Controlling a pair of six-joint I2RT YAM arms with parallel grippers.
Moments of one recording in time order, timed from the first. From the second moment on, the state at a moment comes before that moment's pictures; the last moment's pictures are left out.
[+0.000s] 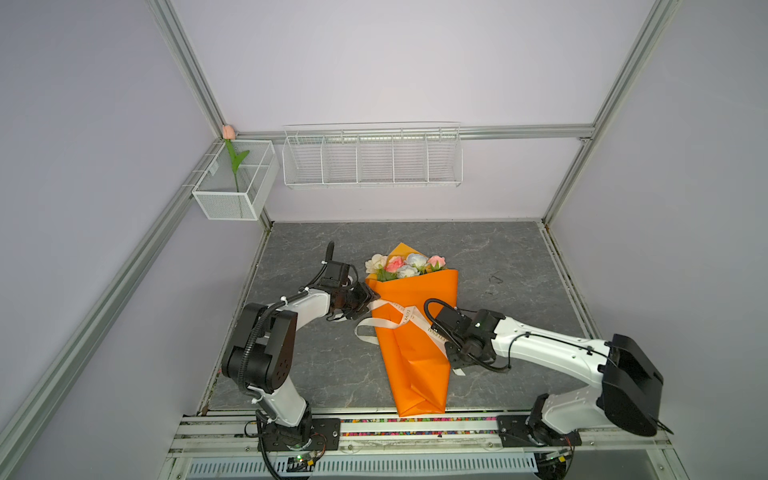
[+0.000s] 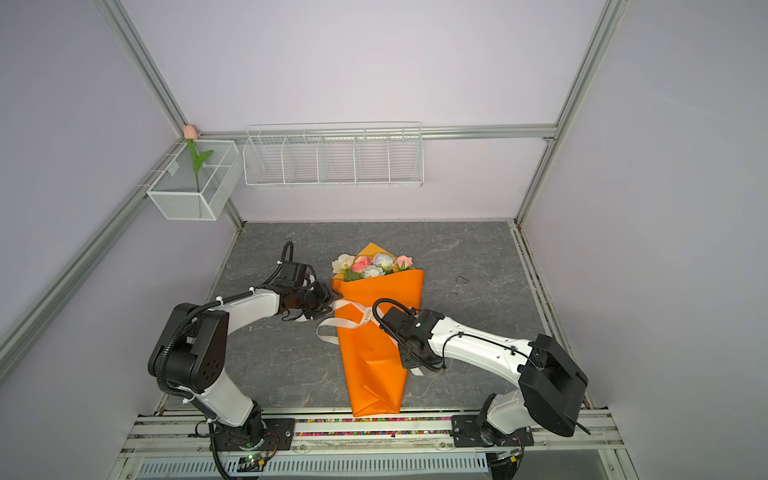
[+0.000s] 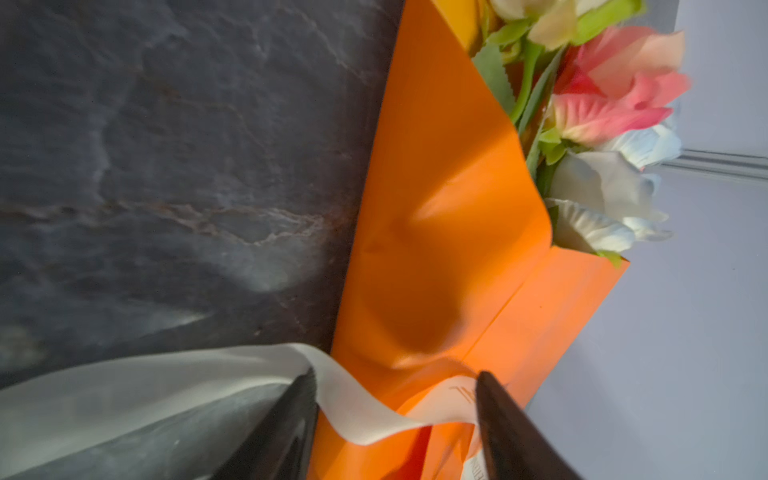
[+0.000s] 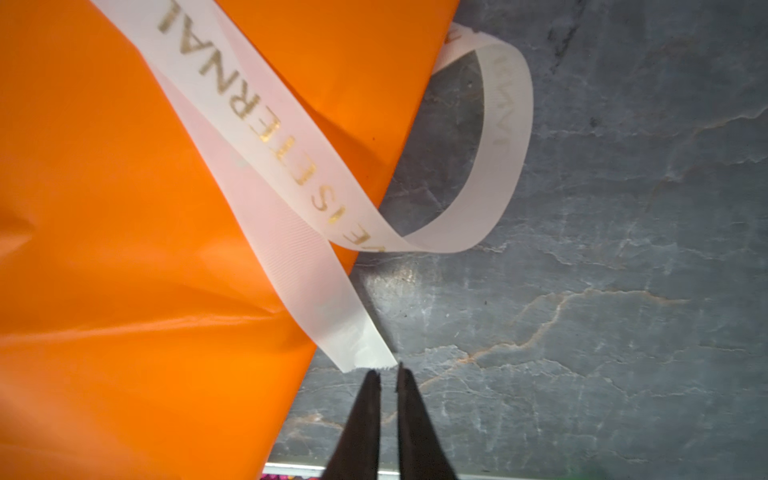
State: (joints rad) left arm -0.32 1.69 0.89 -0.17 0.50 -0.96; right arm 0.96 1.41 0.91 -0.96 0.15 0.75
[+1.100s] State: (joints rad) left arm -0.32 1.62 0.88 -0.25 0.47 -0.85; right arm 0.87 1.42 0.75 -0.70 -0.10 0.68
